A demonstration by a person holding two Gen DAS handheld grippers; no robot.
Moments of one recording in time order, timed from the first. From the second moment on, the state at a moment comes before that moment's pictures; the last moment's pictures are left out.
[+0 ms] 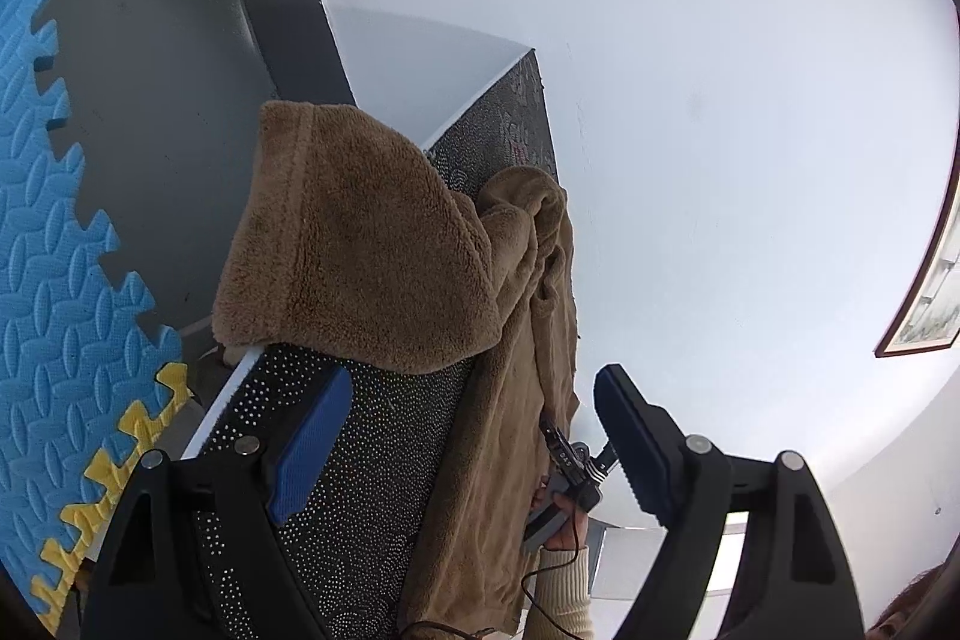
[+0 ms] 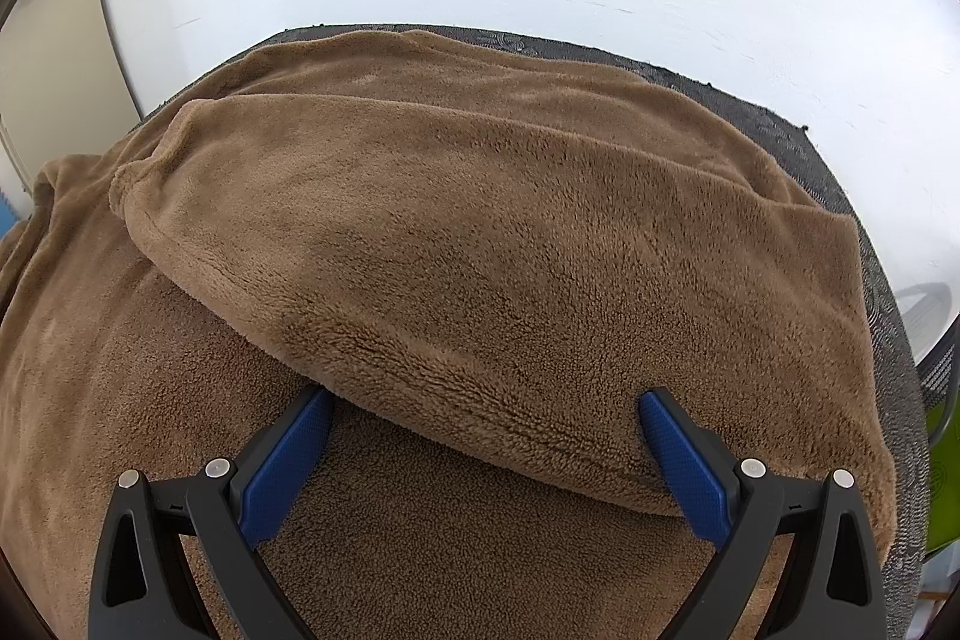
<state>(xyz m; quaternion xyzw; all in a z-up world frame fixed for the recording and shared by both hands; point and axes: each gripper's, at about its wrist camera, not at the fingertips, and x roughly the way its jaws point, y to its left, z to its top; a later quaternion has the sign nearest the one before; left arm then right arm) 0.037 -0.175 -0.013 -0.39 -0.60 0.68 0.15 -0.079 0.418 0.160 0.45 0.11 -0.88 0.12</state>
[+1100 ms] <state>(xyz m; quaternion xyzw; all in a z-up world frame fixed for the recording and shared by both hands) 0.090 -0.204 -0.027 -0.34 -0.63 0.67 0.17 0.071 0.042 0.172 0.31 0.34 -0.71 0.54</state>
